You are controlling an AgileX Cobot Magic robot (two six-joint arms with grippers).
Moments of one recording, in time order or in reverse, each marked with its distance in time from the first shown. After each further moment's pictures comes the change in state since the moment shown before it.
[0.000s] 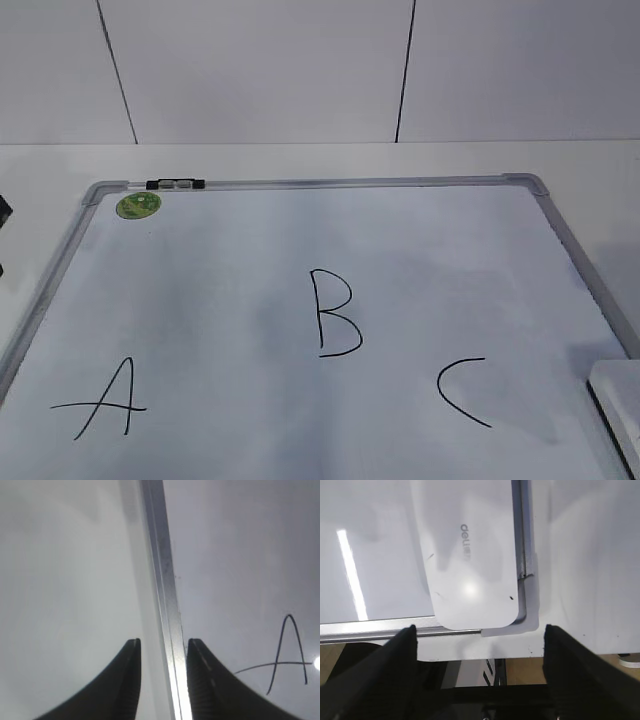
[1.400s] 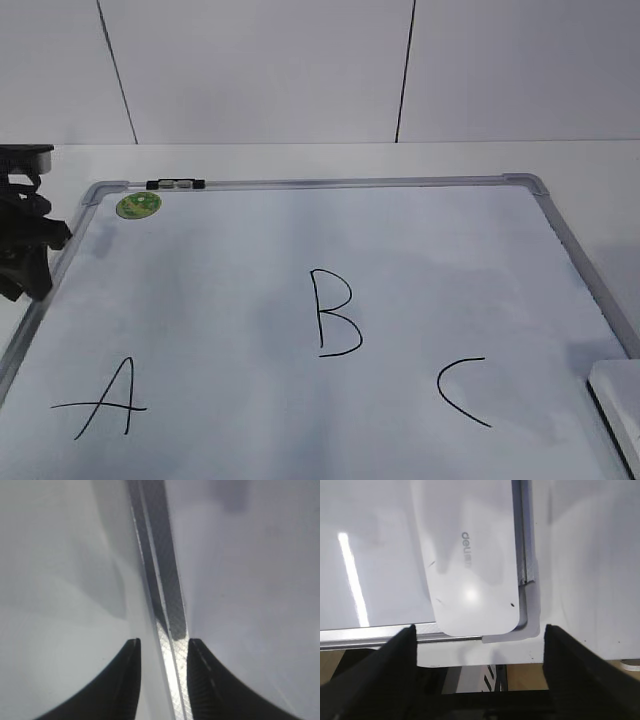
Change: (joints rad) left arm -0.045 0.299 -0.146 0.041 -0.056 0.000; right arm 0.000 0.008 0.000 0.000 -0.021 0.000
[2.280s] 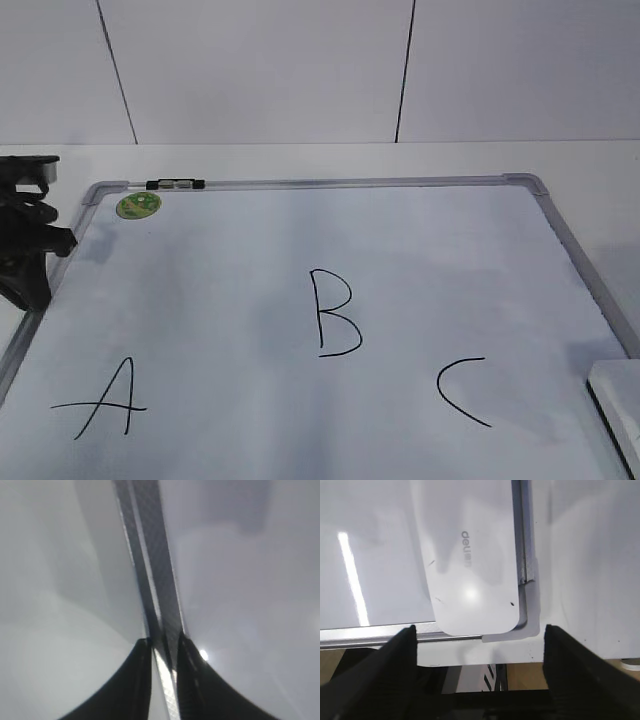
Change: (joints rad) left arm 0.000 0.036 -0.005 0.002 0.000 -0.003; right arm 0.000 0.000 0.000 0.000 0.002 0.000
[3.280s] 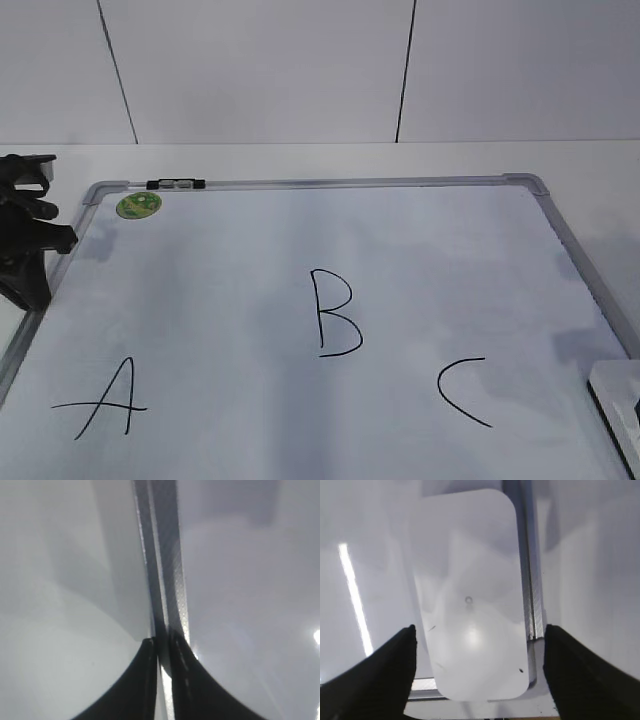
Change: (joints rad) left arm 0.000 0.000 -0.002 -0.013 0.005 -0.032; right arm 0.000 0.162 0.000 0.000 -0.177 0.004
